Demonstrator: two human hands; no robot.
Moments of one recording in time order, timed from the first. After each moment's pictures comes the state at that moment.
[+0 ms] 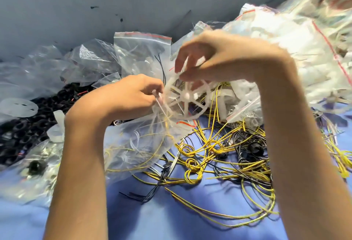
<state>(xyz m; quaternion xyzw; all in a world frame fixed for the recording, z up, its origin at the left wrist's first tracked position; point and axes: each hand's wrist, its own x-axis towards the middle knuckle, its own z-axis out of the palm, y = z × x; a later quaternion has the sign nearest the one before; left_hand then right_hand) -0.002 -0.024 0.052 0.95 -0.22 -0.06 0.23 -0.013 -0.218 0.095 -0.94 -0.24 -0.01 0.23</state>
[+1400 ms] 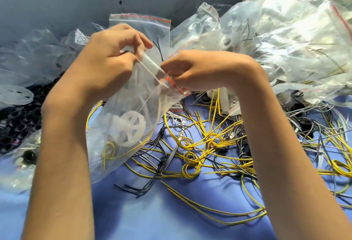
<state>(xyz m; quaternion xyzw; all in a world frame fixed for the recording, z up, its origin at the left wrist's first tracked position) 0.000 -0.018 0.058 0.89 -0.23 0.19 0.34 0.020 -0.197 0.050 -0.92 -0.30 0.09 0.22</state>
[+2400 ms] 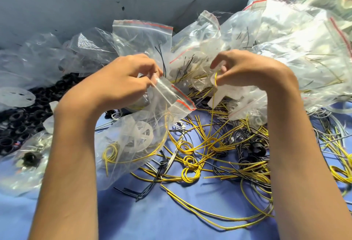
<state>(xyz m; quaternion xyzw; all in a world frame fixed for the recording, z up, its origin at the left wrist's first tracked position) 0.002 -0.022 0.051 0.93 -0.23 0.03 0.28 0.051 -0.268 0.029 -0.97 -0.08 0.00 0.23</state>
